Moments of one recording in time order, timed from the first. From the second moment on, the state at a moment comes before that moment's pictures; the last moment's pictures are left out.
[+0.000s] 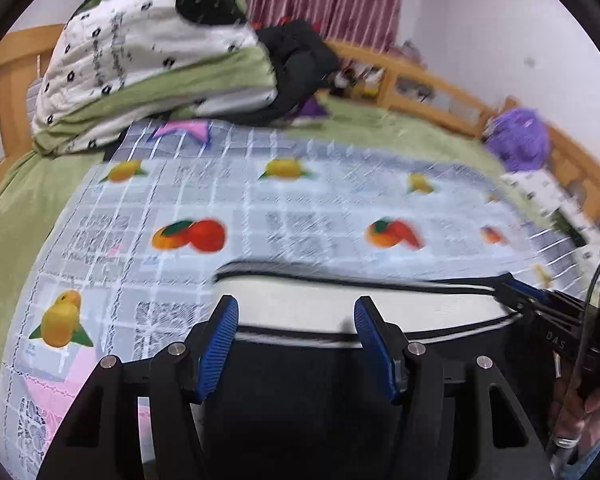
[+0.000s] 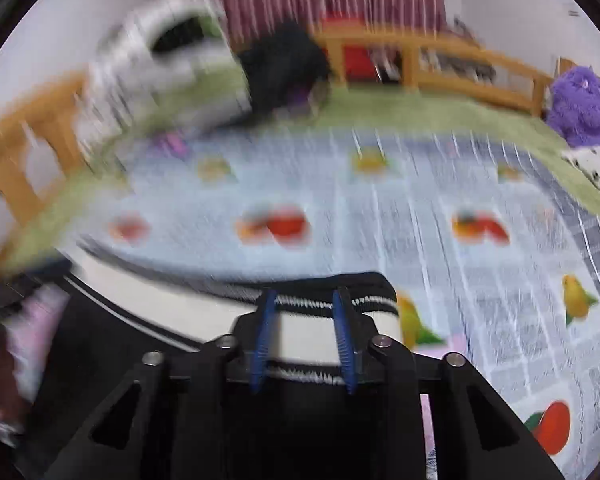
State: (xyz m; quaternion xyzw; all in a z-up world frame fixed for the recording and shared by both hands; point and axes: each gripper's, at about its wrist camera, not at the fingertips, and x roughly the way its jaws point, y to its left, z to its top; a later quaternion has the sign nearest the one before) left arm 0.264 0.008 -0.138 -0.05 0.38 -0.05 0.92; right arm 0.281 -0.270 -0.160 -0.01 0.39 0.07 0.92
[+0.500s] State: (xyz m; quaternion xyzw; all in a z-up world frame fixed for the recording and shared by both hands) left arm 0.267 0.010 -0.156 -0.05 0.41 -0.05 0.91; right arm 0.283 -0.277 -0.162 0.01 0.38 0.07 0.92
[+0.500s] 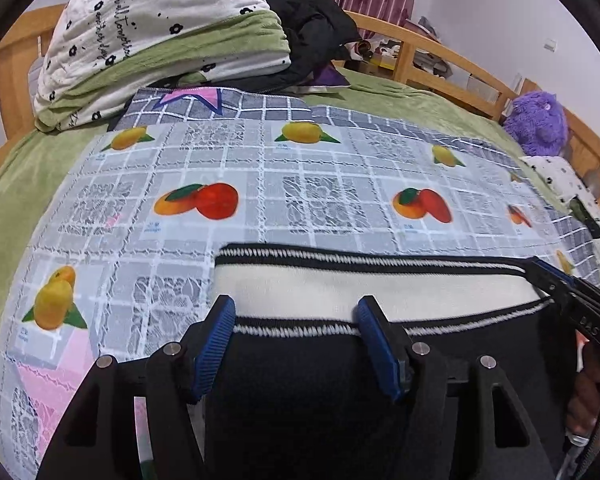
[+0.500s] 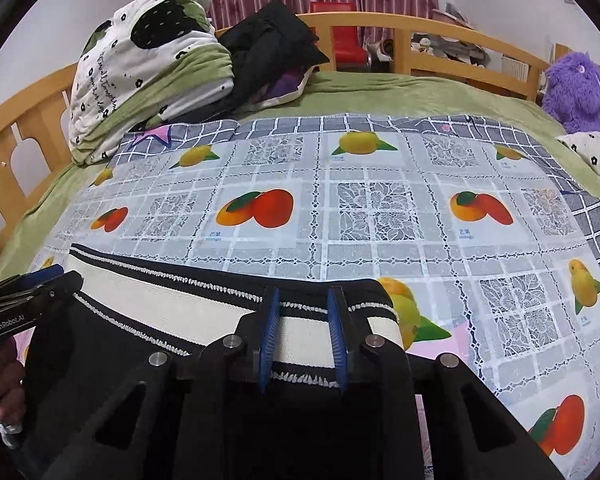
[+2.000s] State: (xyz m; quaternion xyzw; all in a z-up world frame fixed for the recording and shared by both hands) left arm 0.025 0.008 -0.151 0.02 0.42 -0.08 0.91; right arm 0.050 -0.317 -0.152 0.01 0.39 0.06 0.92
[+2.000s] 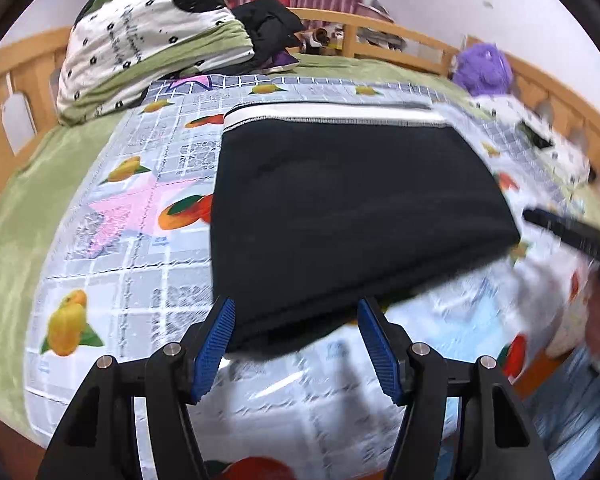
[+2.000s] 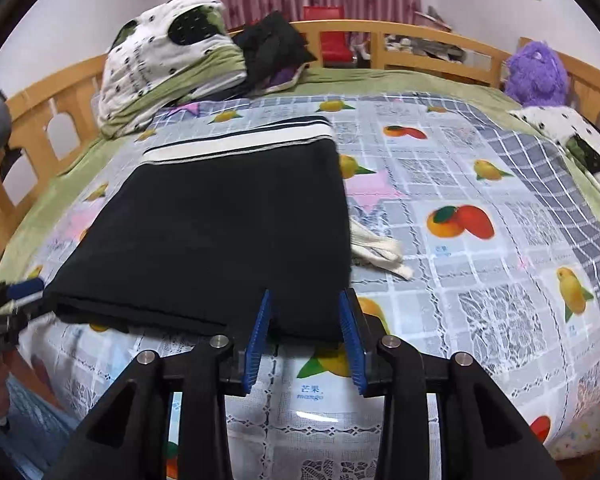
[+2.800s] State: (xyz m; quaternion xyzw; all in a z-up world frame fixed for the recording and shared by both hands) left arm 0.024 0.017 -0.114 -0.04 0.41 -0.05 0.91; right arm 0.058 -0.316 -0.125 0.02 0.40 0.01 0.91
